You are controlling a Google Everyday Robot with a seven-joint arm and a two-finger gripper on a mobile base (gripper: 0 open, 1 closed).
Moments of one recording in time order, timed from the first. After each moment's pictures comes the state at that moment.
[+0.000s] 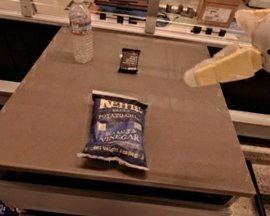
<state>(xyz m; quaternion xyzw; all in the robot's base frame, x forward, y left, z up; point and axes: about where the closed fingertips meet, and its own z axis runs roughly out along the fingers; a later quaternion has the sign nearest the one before) 0.498 -0.126 1.041 -0.47 0.72 0.12 0.49</state>
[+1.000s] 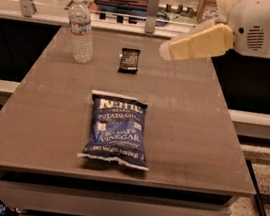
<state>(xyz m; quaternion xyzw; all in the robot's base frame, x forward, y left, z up) 0.526 -0.082 1.065 -0.43 0.70 0.17 0.54</state>
